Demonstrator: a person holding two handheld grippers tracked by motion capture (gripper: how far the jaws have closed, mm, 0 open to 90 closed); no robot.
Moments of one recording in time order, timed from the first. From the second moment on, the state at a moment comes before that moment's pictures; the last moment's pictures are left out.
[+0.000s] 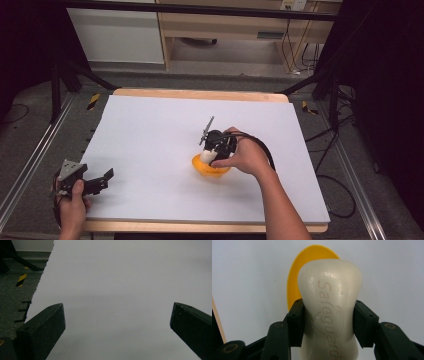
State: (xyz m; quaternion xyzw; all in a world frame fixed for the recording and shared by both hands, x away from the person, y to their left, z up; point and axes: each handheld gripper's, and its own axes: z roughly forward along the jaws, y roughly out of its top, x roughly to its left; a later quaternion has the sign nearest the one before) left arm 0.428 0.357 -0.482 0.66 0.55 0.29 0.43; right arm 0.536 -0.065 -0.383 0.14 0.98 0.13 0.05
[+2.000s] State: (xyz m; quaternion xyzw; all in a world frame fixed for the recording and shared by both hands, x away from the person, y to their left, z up) left arm 0.429 0.357 -0.482 0.66 0.55 0.29 0.43; right arm 0.534 -0.163 -0.385 0.37 0.86 0.32 0.12
